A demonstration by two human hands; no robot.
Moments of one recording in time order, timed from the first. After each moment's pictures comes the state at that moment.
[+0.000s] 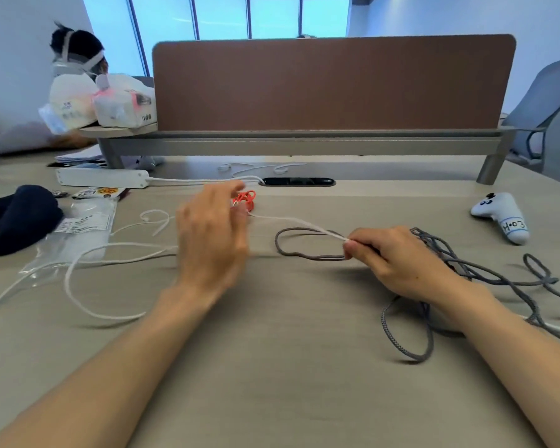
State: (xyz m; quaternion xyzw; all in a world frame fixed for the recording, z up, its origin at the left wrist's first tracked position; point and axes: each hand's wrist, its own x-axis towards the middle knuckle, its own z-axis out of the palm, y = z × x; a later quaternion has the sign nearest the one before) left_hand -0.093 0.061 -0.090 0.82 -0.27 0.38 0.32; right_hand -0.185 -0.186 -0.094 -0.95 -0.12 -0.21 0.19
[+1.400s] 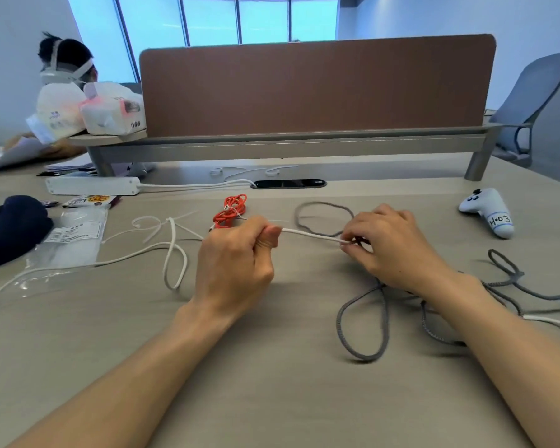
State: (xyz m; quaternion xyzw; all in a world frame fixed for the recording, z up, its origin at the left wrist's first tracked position) left_hand -0.123 0.038 -0.095 0.76 -0.36 0.40 0.35; right_hand -0.183 -0.191 -0.092 -0.96 -0.05 -0.27 0.05
